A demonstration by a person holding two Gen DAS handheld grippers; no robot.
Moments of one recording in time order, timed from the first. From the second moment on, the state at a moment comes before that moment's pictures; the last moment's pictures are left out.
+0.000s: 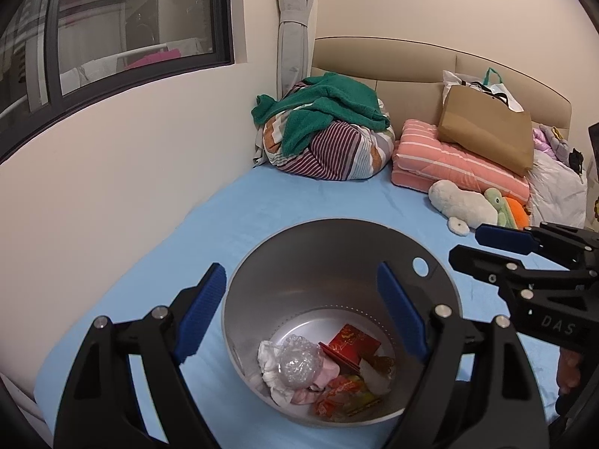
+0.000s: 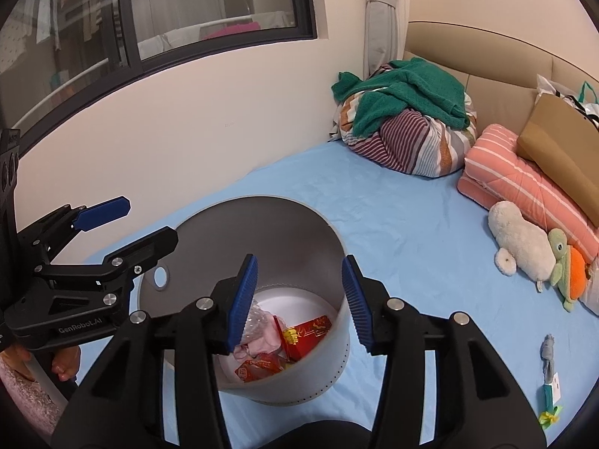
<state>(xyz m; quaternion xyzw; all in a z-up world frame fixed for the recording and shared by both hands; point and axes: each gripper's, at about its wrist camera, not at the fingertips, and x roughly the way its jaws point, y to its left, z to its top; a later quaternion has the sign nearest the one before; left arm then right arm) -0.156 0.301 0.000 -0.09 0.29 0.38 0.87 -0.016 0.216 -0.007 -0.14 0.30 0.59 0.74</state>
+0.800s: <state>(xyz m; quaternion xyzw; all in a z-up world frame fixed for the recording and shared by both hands) -0.035 0.191 -0.024 -0.06 0.32 0.22 0.92 0.082 0.043 -0.051 -0.09 0.34 0.40 0.85</state>
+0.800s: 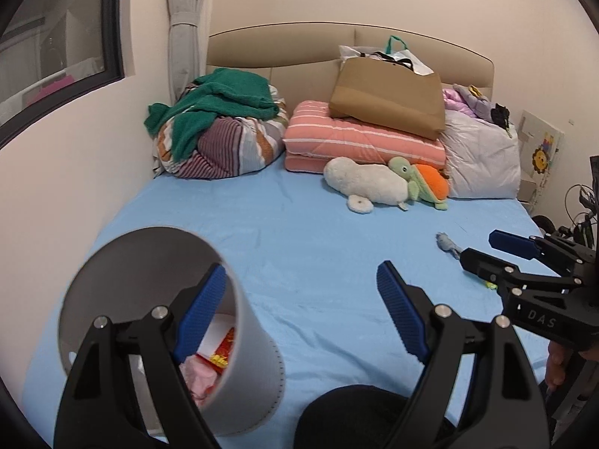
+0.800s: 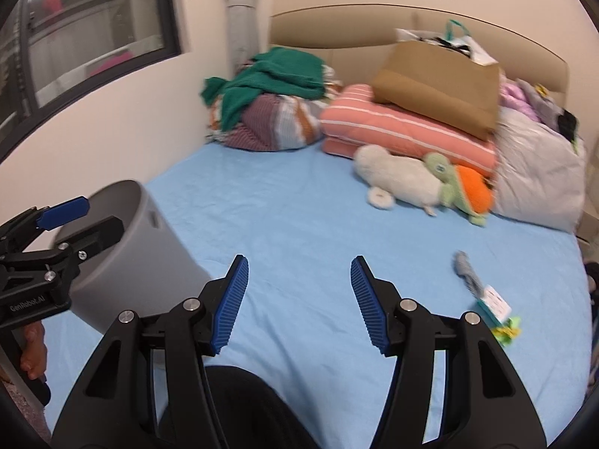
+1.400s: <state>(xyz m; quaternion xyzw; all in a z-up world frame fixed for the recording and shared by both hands) 0.100 0.062 -0.093 -0.03 0.39 0.07 0.92 0.171 -0.133 -0.132 -0.03 0.40 0.21 0.89</state>
